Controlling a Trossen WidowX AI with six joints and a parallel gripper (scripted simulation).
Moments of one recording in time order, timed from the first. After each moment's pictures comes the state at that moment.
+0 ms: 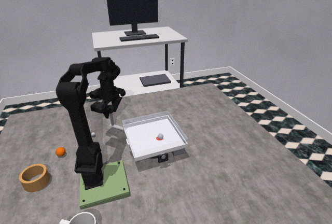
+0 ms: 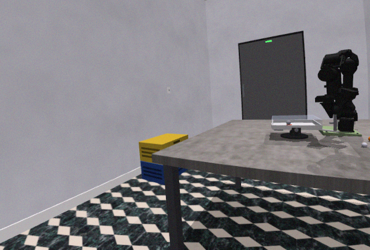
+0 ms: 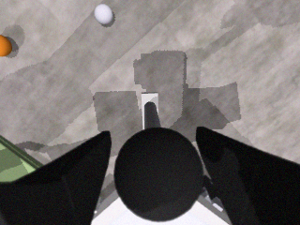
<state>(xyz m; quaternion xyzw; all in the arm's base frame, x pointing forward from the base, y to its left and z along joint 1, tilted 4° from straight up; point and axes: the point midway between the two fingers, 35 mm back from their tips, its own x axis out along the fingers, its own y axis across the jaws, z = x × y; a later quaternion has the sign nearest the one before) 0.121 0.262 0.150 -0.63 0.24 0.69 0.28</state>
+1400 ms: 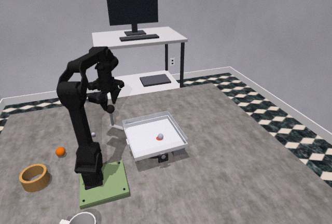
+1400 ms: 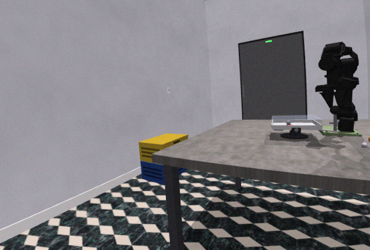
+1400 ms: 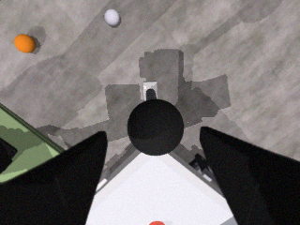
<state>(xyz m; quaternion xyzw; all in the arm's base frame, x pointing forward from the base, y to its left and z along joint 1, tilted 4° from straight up) 0.122 0.258 0.194 -0.63 0.25 0.68 0.27</state>
